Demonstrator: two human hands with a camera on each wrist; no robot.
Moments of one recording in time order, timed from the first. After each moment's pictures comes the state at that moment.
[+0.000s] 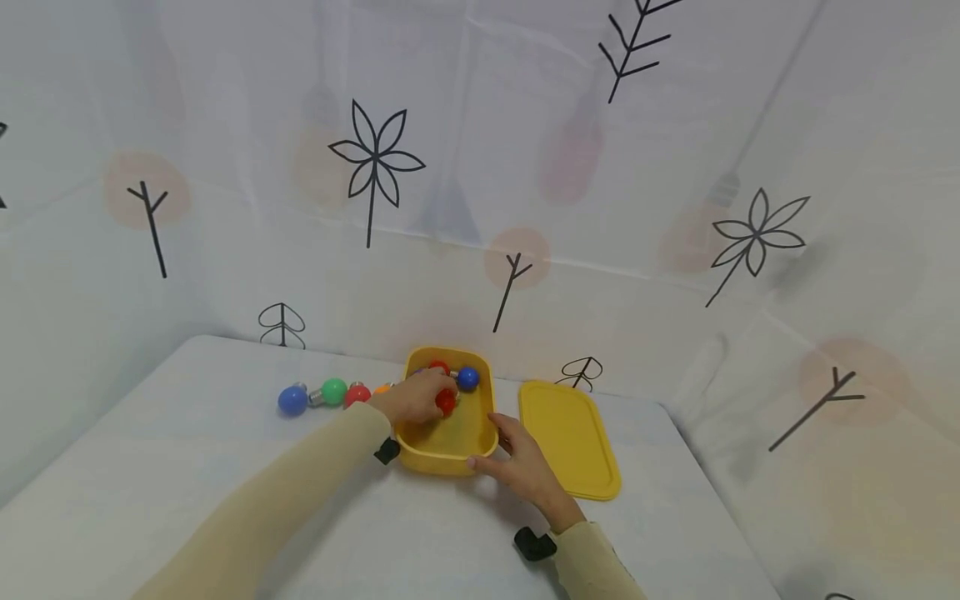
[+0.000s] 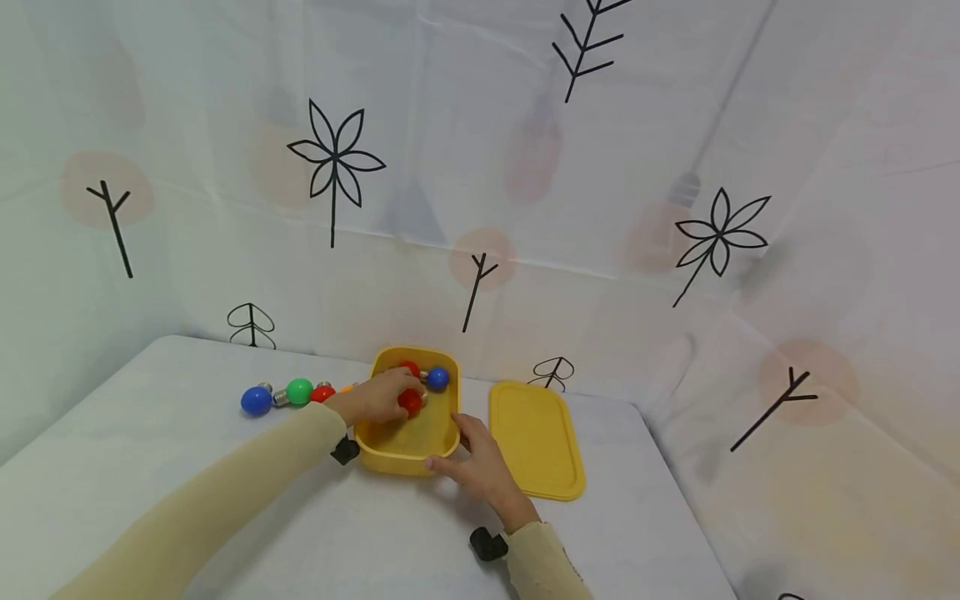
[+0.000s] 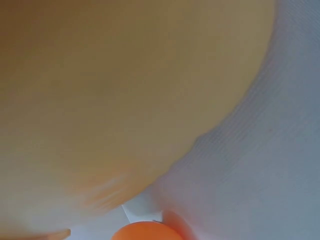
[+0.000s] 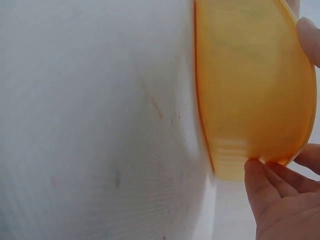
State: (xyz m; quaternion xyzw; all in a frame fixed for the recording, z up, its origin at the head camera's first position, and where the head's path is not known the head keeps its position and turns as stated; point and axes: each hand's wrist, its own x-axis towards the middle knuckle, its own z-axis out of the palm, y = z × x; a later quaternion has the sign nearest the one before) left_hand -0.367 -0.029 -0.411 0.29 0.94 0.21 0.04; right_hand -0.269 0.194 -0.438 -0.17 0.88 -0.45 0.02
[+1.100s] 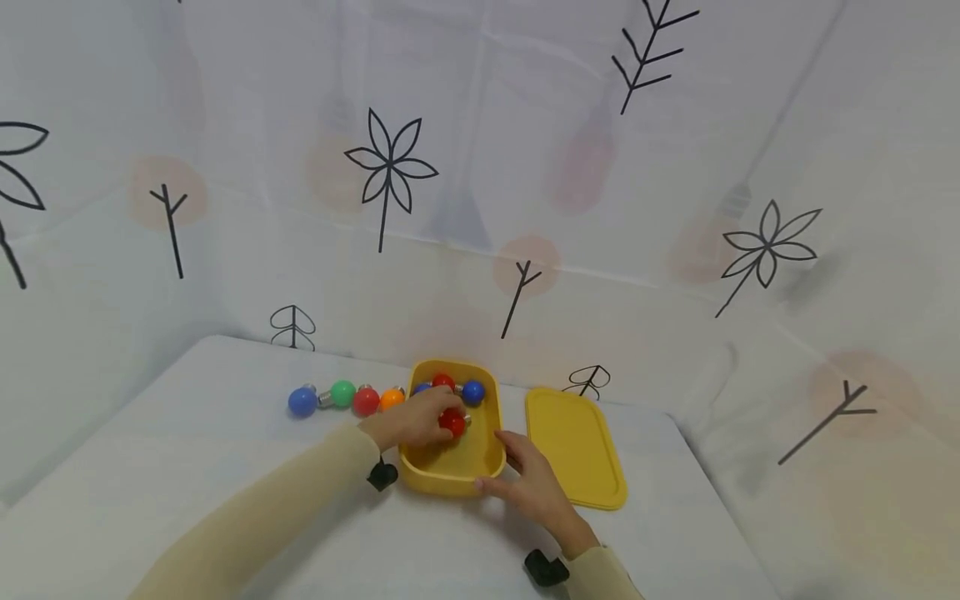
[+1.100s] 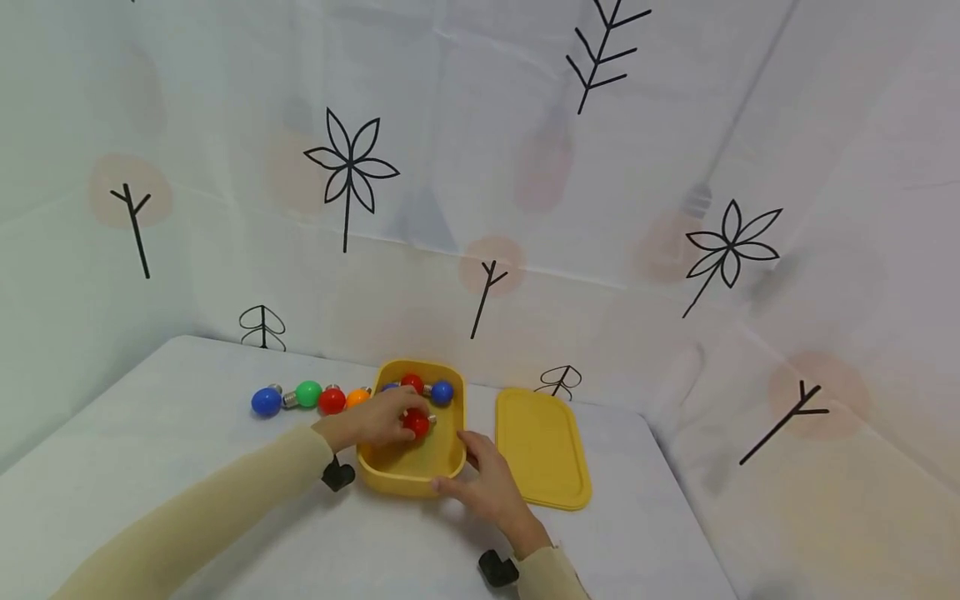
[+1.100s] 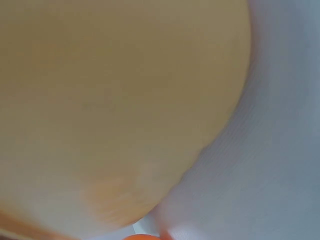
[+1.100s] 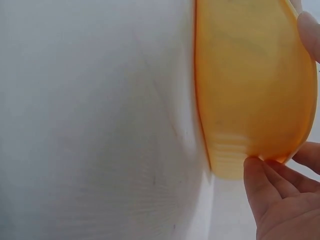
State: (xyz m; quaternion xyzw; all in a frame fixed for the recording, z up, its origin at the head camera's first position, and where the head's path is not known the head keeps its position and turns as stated) left_hand -0.330 -0.037 -0.409 0.29 0.92 0.25 0.05; right_hand -0.254 0.196 -0.440 -0.14 0.89 -0.43 0.01
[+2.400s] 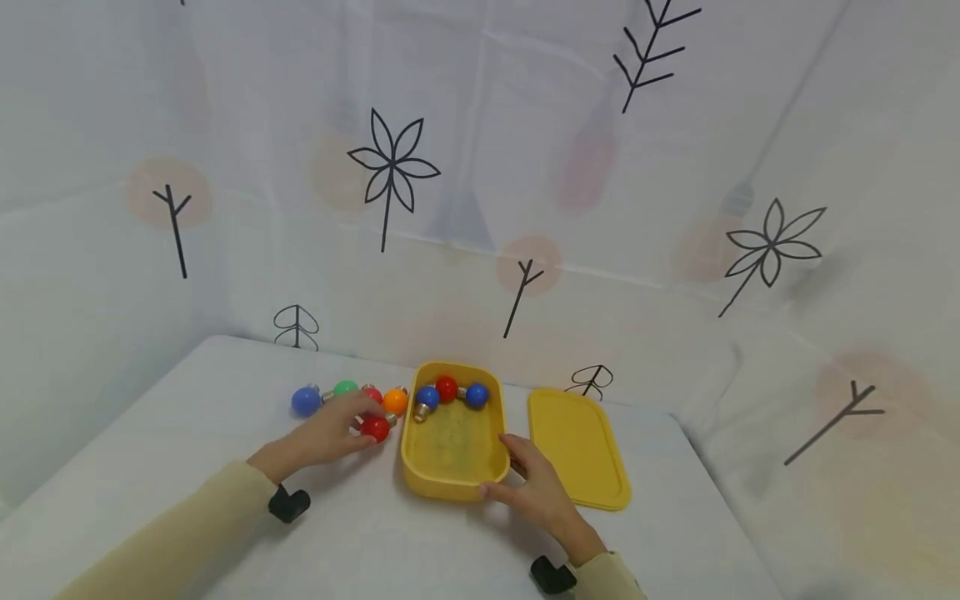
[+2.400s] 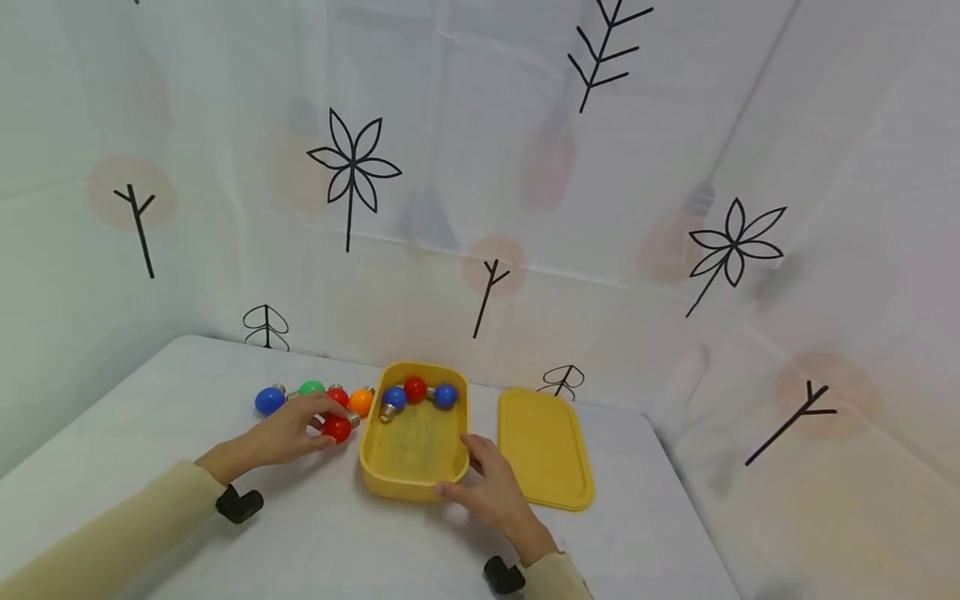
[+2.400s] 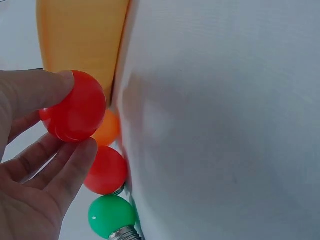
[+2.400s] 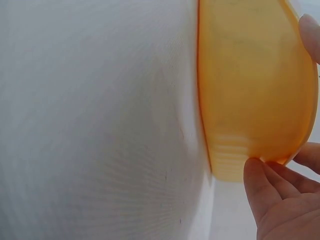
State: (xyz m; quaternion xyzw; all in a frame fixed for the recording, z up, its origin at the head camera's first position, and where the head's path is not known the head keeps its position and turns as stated) left_hand -0.284 -0.149 -0.428 0.24 0.92 0.32 -0.05; right_hand -0.249 0.197 -0.444 -0.14 0.89 -0.44 0.01
